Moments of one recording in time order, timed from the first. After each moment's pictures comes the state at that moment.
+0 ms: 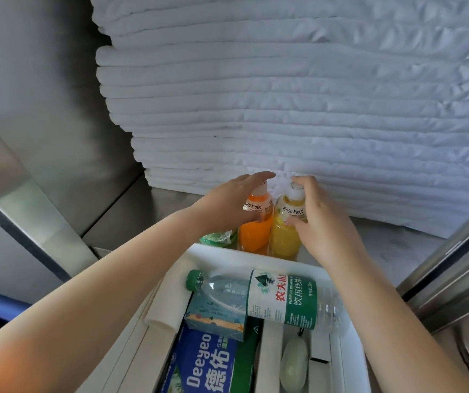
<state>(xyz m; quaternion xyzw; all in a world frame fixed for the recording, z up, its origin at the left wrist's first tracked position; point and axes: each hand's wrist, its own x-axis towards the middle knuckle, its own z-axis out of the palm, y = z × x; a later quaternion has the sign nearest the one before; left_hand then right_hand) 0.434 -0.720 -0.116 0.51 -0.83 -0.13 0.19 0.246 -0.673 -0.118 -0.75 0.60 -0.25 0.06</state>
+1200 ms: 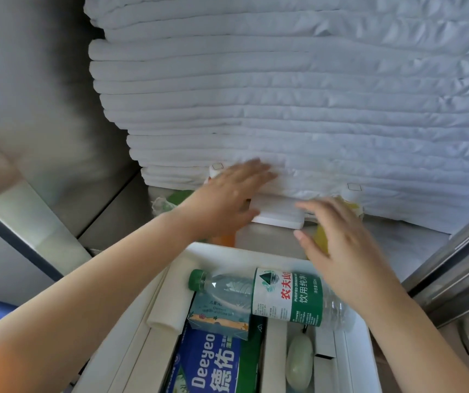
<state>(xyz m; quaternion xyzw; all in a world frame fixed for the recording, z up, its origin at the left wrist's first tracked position) 0.450 -0.709 -0.107 0.40 -0.90 0.02 0.19 0.232 -0.628 -0.120 -0.80 0.51 -0.31 0.02</state>
